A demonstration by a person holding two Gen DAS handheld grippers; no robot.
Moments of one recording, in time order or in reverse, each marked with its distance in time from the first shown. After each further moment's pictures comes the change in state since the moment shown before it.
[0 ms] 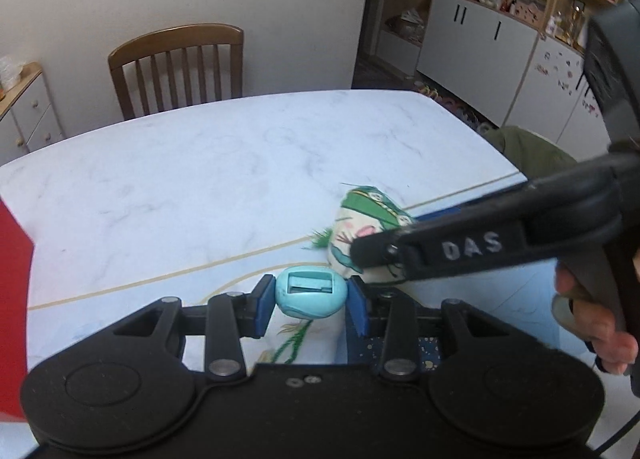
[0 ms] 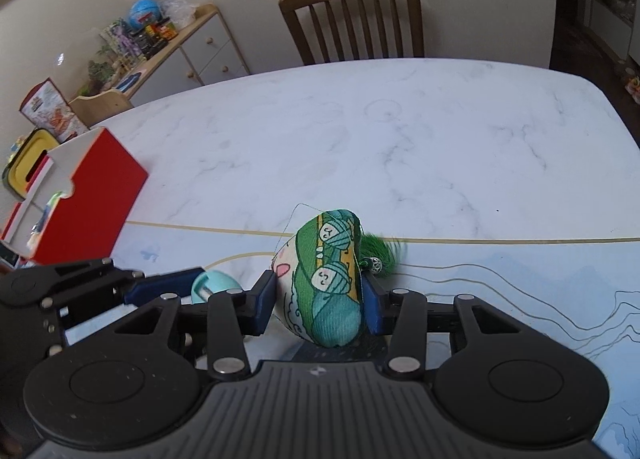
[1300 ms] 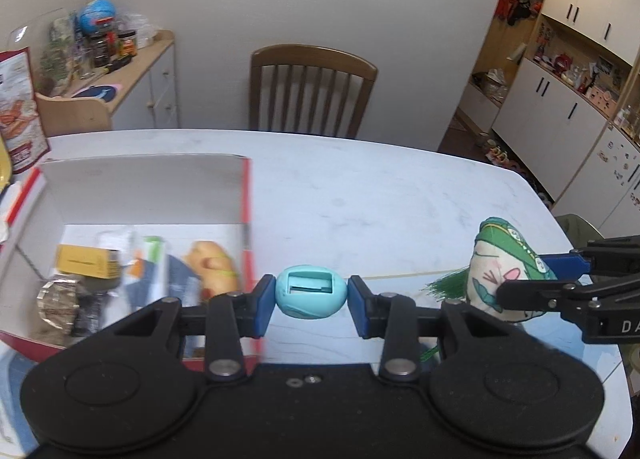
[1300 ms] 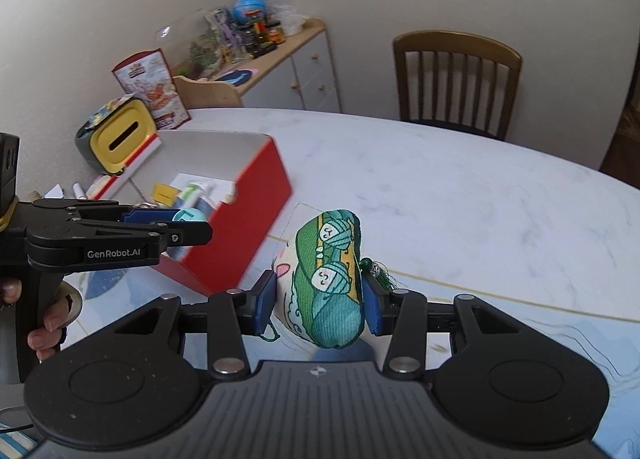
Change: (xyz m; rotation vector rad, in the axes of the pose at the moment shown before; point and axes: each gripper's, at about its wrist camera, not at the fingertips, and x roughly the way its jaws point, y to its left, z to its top) left arm -0.144 0.199 -0.018 -0.248 -0.056 0.120; right arm -0.038 0.196 0.019 -0.239 -0.055 0.068
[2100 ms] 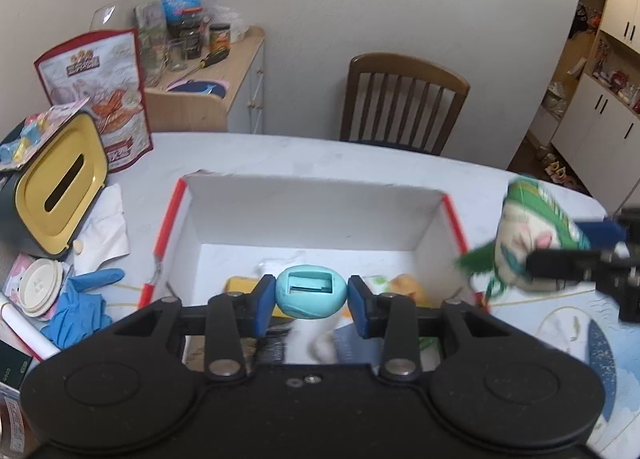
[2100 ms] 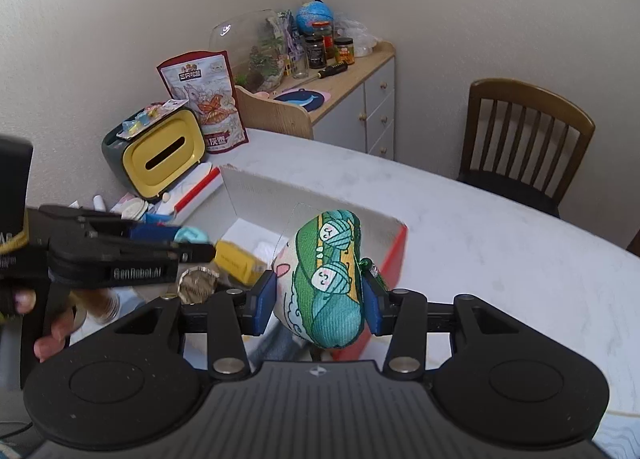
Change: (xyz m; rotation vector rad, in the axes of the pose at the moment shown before) left arm -0.001 0.154 0.029 -0.057 0.017 0.143; right arm 0.097 0.131 0.095 -0.129 -0.039 0.011
